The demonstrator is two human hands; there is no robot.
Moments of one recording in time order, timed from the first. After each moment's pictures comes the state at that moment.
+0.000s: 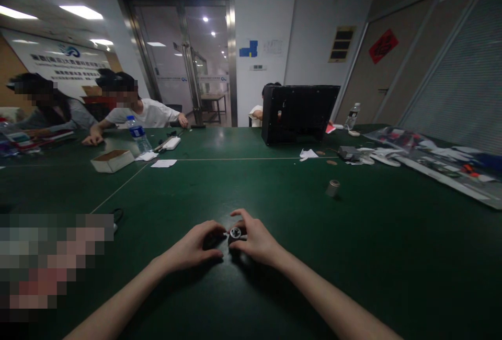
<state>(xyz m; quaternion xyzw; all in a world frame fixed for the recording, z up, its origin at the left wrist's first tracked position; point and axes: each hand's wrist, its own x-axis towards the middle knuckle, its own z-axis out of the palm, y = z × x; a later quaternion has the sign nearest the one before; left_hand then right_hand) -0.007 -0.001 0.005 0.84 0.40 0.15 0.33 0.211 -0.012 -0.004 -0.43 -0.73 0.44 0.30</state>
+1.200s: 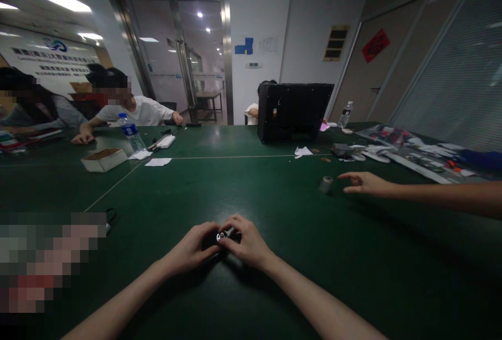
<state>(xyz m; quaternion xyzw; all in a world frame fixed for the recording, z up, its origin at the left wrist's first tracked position) 0.004 -0.011 0.002 0.85 0.38 0.19 0.31 0.199 -0.020 -0.021 -0.38 -0.76 0.34 0.41</state>
